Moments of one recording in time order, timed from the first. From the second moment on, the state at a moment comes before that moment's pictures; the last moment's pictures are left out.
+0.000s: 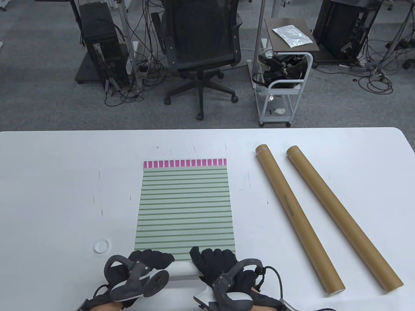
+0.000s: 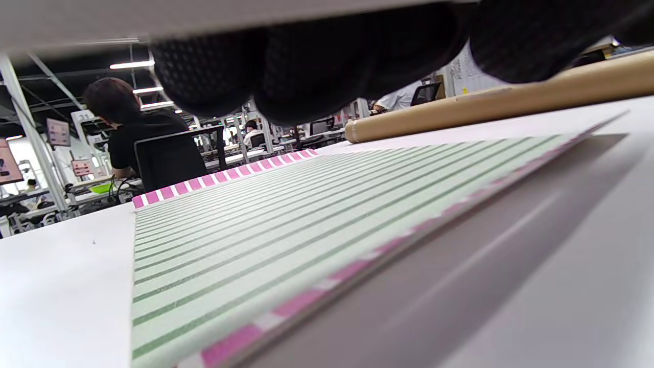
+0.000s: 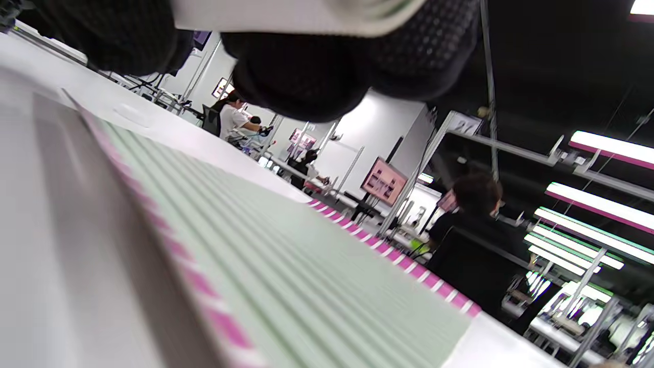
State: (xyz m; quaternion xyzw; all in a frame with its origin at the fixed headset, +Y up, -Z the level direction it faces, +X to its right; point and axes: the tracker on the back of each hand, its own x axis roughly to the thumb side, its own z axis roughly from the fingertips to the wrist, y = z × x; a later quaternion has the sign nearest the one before) left_hand -0.185 -0.726 -0.231 0.07 -0.25 -0.10 0.96; right_hand 0.009 -0.732 -0.217 -0.36 0.20 -0.90 0.15
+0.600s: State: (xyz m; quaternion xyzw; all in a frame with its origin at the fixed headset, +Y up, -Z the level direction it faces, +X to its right) left_hand -0.186 -0.728 -0.224 0.20 -0.22 -0.20 0.93; right_hand 0.031 -0.732 -0.253 -0.34 -0.09 -0.93 -0.13
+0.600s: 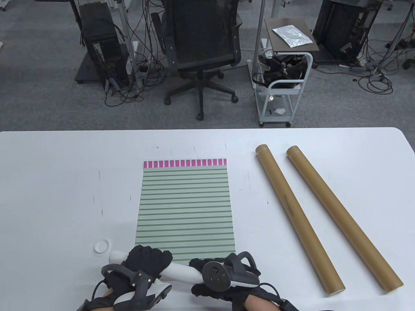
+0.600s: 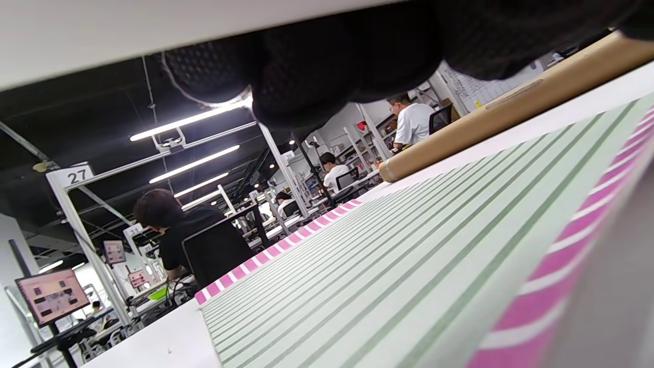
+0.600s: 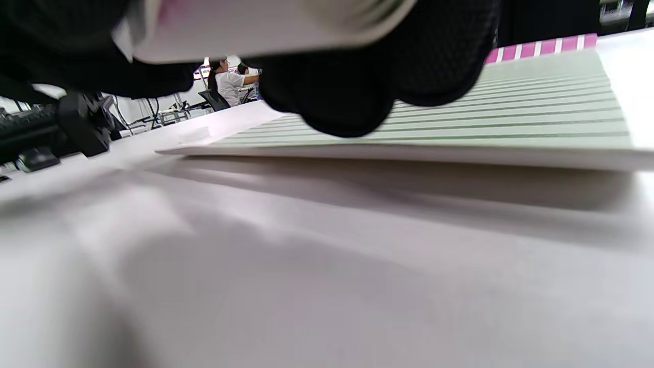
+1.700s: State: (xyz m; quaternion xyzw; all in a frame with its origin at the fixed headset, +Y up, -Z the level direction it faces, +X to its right) left_hand -0.236 -0.740 -0.261 0.13 -0.14 -0.17 0.97; right_hand 0.269 -0.767 -0.313 0.26 -0.10 -0.96 0.02
